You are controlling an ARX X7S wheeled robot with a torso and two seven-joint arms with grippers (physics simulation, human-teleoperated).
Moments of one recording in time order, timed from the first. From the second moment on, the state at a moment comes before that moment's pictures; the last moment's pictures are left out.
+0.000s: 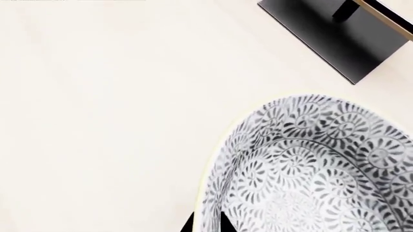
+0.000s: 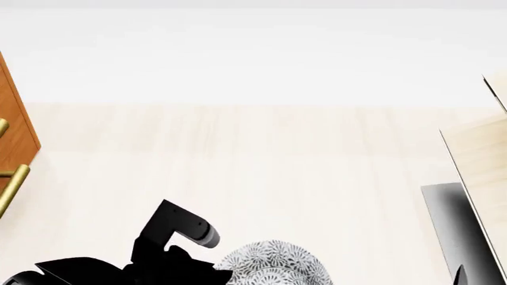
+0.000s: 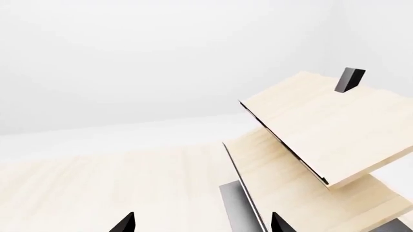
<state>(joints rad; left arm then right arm) -0.83 -0.20 0.73 -0.53 -0.74 -0.72 0.23 -0.37 0.65 0.46 -0.86 0.93 0.51 0.43</state>
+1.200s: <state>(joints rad) -0.88 -0.33 0.63 -0.24 -0.84 -0.85 0.07 -0.36 0.71 0.42 -0.86 0.97 0.49 0.50</state>
